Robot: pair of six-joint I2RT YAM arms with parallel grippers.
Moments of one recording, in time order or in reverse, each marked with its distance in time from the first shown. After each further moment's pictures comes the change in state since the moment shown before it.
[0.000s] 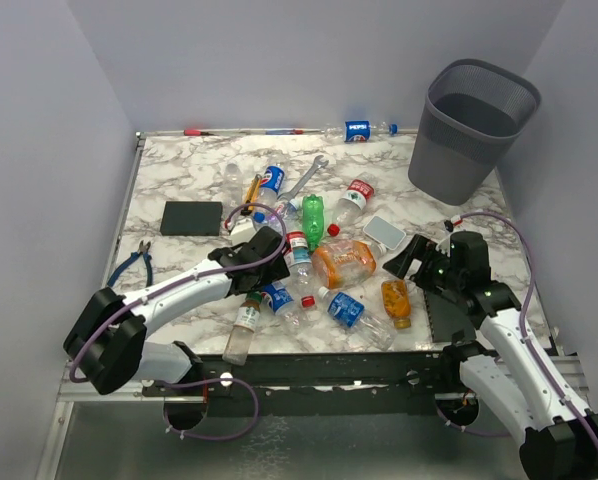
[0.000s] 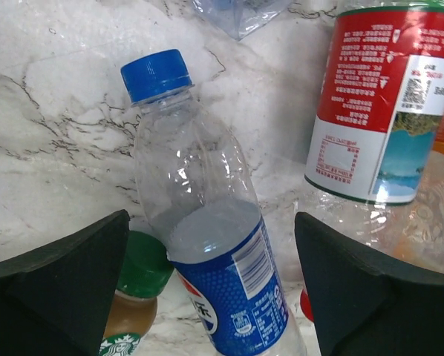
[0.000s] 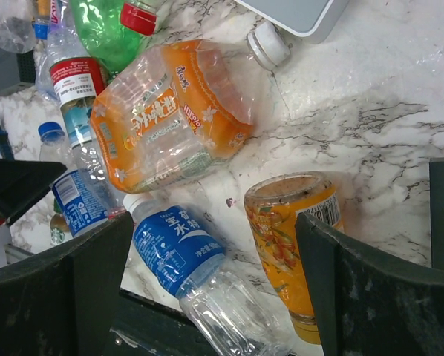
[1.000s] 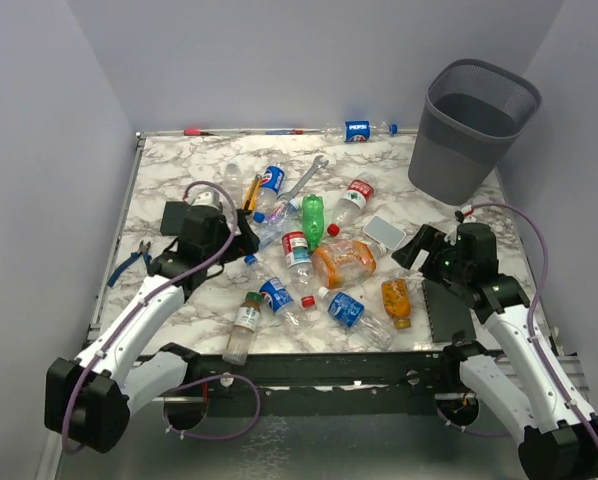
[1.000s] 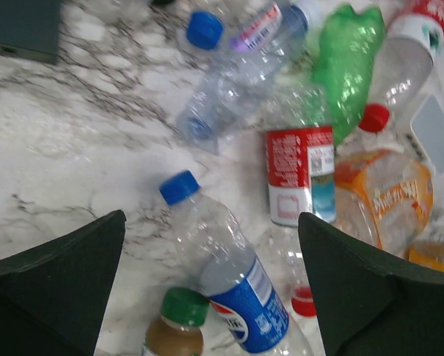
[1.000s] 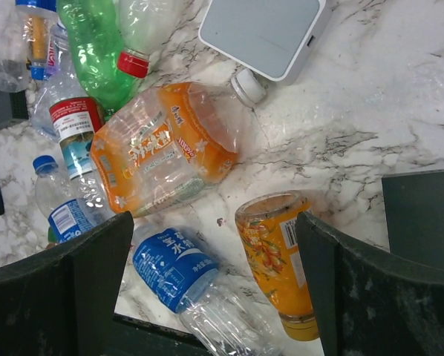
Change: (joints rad) left arm 0.492 -0.289 -0.083 0.246 0.367 0.417; right arm -0.008 0.015 0.113 -0.078 0.101 -0.035
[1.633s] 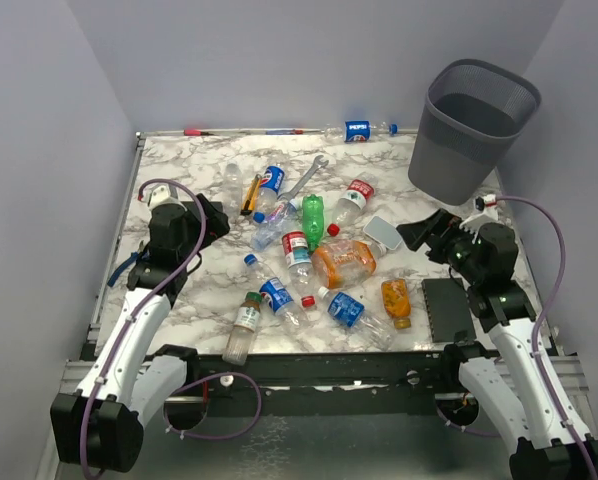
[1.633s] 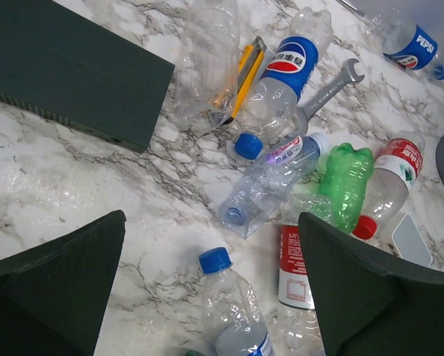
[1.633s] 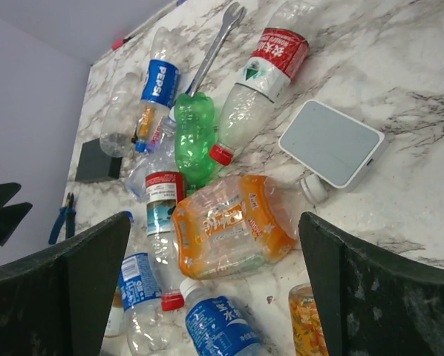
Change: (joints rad) left arm 0.116 -0.101 -0.005 0.068 -0.097 -0.021; right arm -0.071 -0.087 -0.028 0.306 -0.064 0.034
